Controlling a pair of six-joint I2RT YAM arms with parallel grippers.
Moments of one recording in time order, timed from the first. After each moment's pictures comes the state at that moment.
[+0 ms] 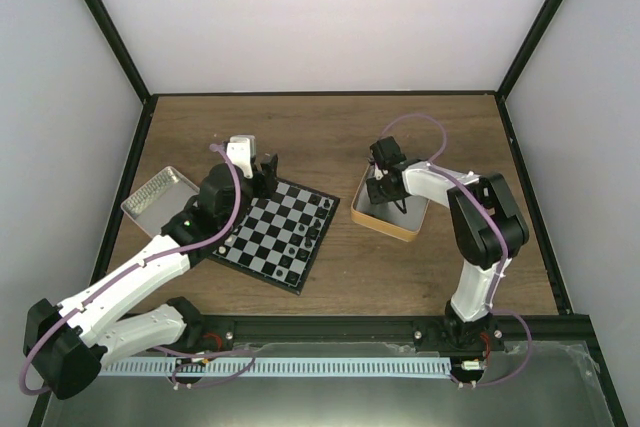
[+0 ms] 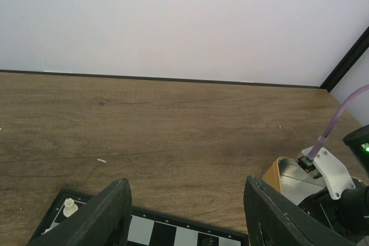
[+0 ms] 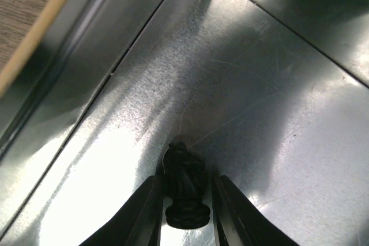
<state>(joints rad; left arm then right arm) -0.70 1.01 0.78 -0.06 -0.37 -0.37 0.41 1.82 1.09 -0.44 0.07 0.16</state>
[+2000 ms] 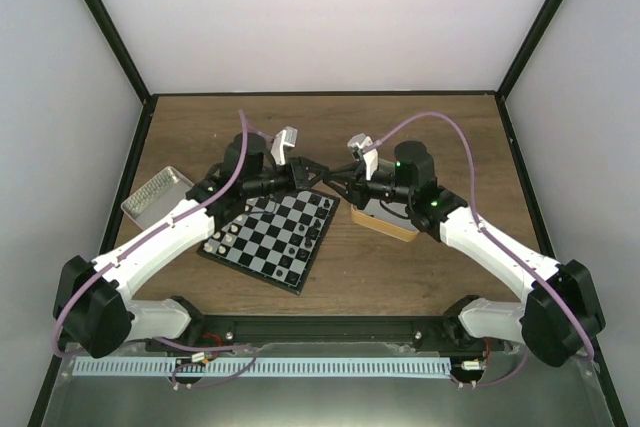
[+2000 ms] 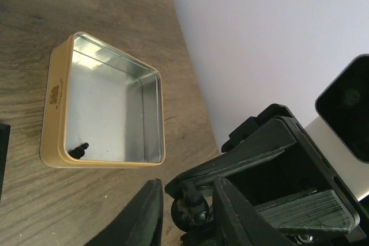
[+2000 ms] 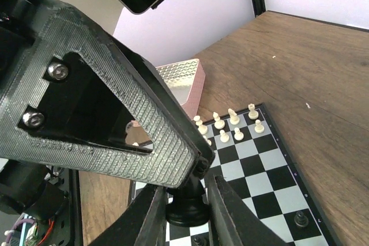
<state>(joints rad) -0.64 1.28 0.99 -0.10 0.46 -0.90 0.58 1.21 0.83 0.10 -0.63 0.19</state>
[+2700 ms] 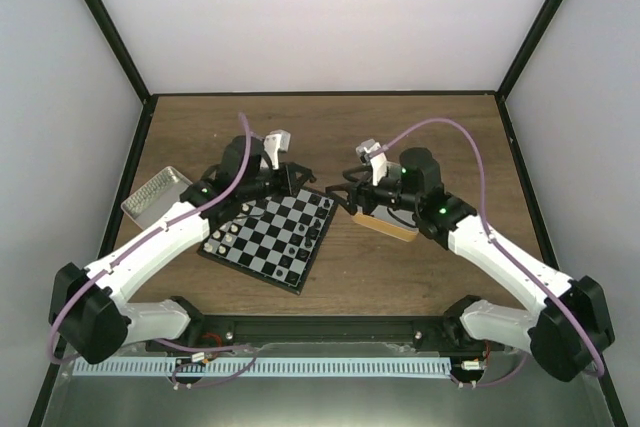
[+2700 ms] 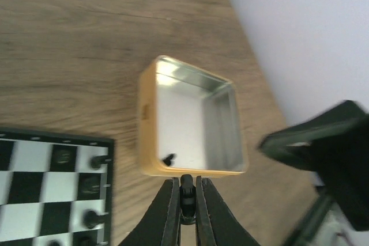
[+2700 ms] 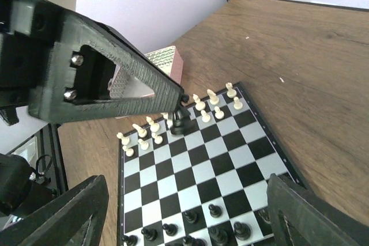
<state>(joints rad) -0.63 1.25 1.00 -0.23 0.30 -0.67 0.58 1.15 0.81 -0.01 -0.54 0.21</state>
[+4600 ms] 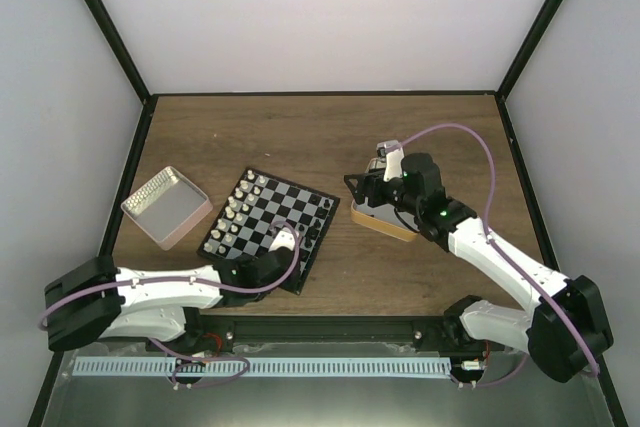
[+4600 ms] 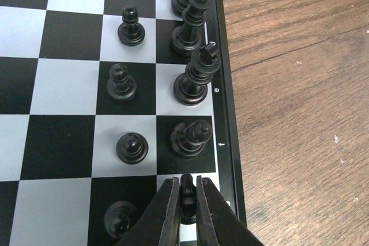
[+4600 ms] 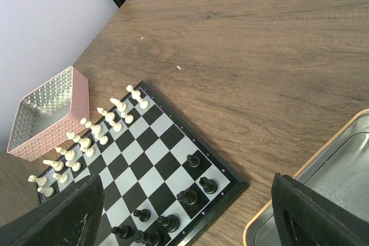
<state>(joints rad) -1.18 1.18 0.41 -0.10 -0.37 -0.69 0.53 1.13 0.74 -0.04 -0.21 0.36</state>
